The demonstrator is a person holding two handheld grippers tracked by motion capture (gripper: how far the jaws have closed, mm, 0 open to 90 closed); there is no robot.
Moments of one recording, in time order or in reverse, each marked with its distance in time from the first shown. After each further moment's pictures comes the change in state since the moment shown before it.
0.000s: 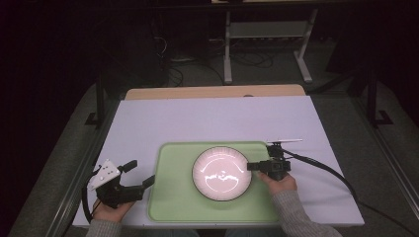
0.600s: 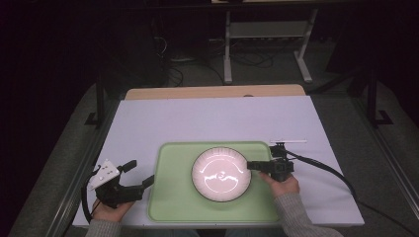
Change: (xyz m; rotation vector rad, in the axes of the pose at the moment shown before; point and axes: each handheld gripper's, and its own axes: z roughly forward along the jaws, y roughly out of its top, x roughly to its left) left arm 0.000 0.000 -0.001 -0.003 0.001 -0.002; right arm 0.003 -0.003 -0.013 -0.064 0.015 -0.038
